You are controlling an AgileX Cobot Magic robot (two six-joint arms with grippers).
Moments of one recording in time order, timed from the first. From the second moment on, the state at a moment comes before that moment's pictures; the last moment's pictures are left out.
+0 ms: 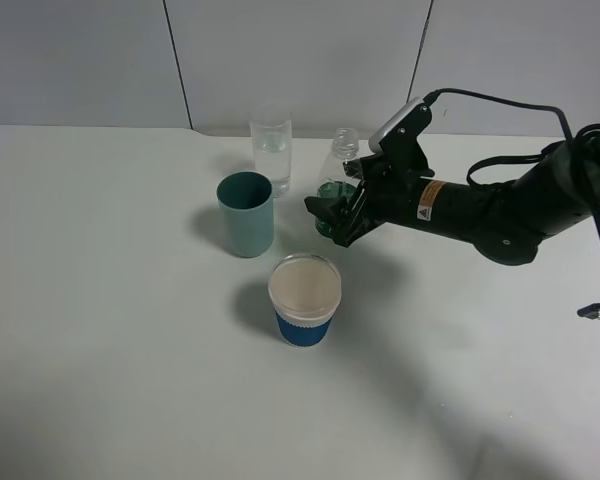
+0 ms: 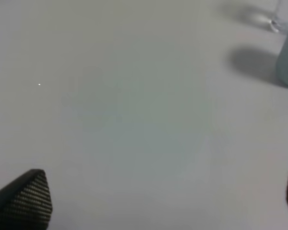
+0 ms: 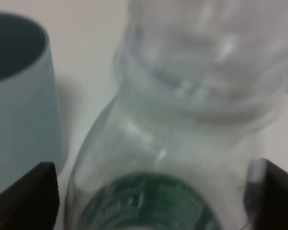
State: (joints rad) left arm 0.00 -0.01 -0.51 -0.05 1.06 0.05; right arm 0.35 2.01 -0.73 -0.55 -0.95 0.02
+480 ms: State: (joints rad) left arm 0.00 -0.01 -0.51 -0.05 1.06 0.05; right arm 0.35 1.80 -0.73 -0.57 -0.87 0.02
